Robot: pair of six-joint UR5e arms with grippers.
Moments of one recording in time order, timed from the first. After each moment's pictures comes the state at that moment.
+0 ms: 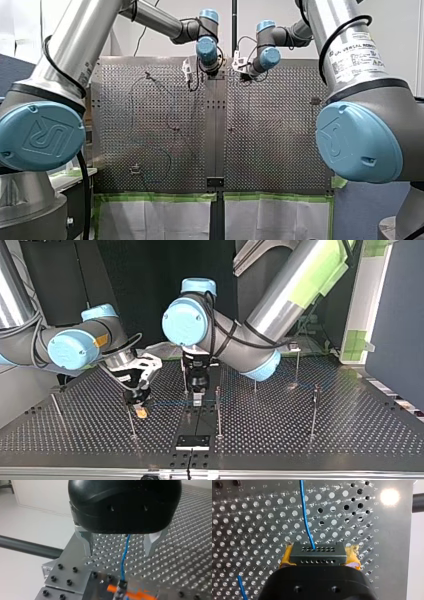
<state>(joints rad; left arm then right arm) -0.58 -1.95 -1.20 -3.22 -2.06 -1.79 2.04 -1.12 1.15 0.04 1.40 1.70</state>
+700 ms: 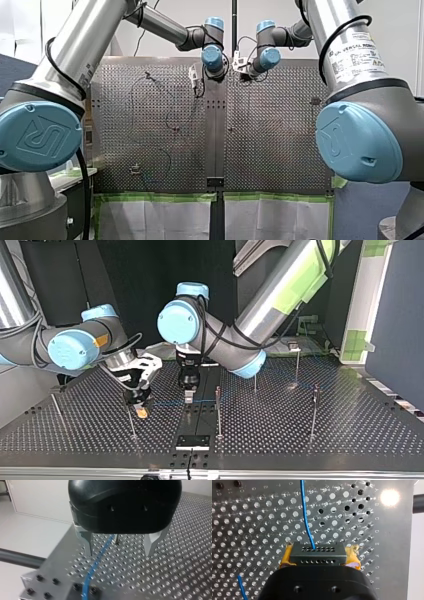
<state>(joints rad) -0.60 -2.01 -1.20 -3.13 -2.05 -1.79 2.04 -1.12 1.15 0.04 1.40 1.70</state>
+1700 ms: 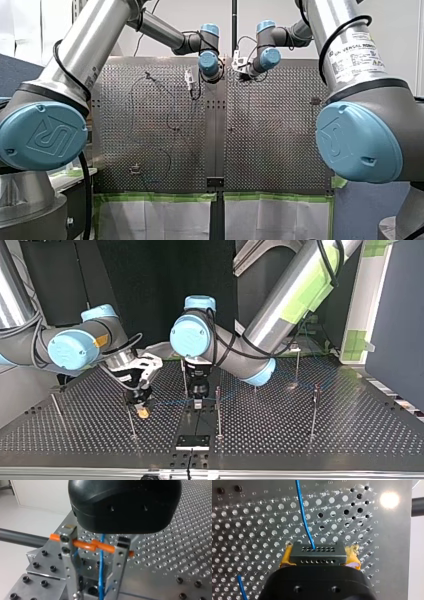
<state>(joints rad) -0.55 -2.02 -1.19 -3.10 -2.04 -1.77 2.04 -1.12 1.15 0.03 1.38 1.71</state>
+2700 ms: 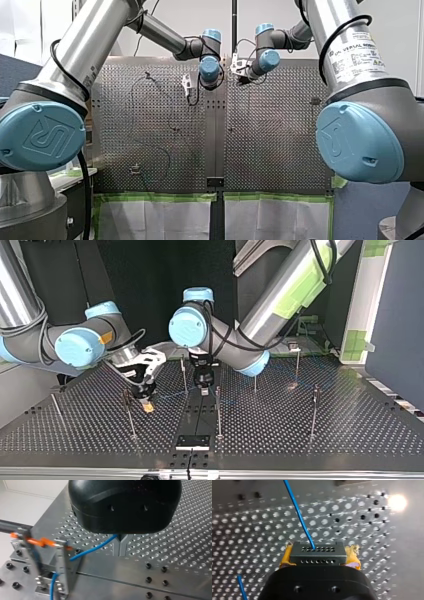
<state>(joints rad) -0.57 -2.02 -1.27 -3.08 -2.14 -1.78 2.05 -1.12 1.19 0.04 1.37 1.71</state>
